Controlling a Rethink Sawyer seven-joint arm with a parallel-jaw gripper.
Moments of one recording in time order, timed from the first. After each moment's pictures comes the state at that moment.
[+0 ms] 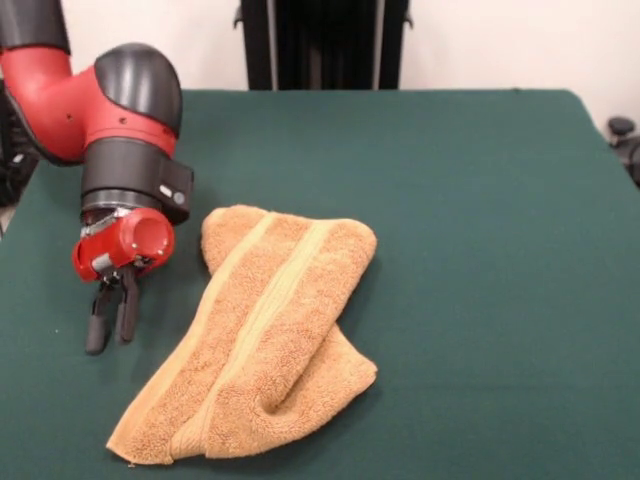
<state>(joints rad) -1.17 0.04 0.77 1.53 -0.73 -0.43 1.96</state>
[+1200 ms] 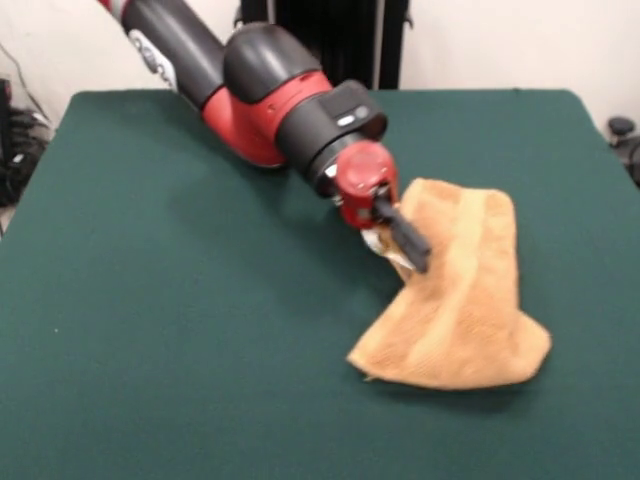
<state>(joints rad) -1.32 0.52 1.02 1.80 -0.44 -0.06 1.96</state>
